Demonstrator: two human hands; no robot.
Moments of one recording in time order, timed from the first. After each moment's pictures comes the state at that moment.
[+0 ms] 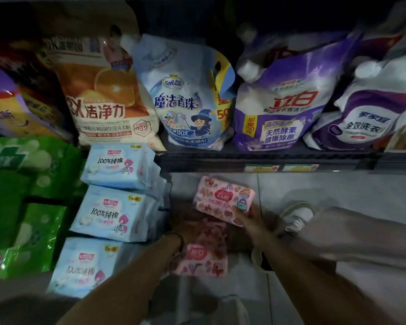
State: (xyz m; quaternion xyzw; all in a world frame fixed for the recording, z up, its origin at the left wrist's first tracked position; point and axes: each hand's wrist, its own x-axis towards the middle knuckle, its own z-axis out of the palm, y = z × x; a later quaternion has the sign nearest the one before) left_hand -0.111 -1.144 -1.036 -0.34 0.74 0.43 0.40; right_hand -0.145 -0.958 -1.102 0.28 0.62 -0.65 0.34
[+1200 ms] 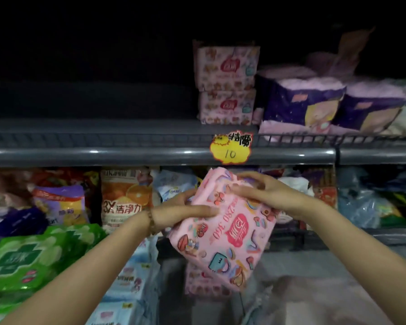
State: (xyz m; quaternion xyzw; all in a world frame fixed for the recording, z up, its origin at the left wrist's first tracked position) left_hand -0.143 -1.170 -0.704 0.03 0.72 0.63 0.28; right_hand -0.177 -0.937 -0.664 -0.11 0.84 -0.49 0.22
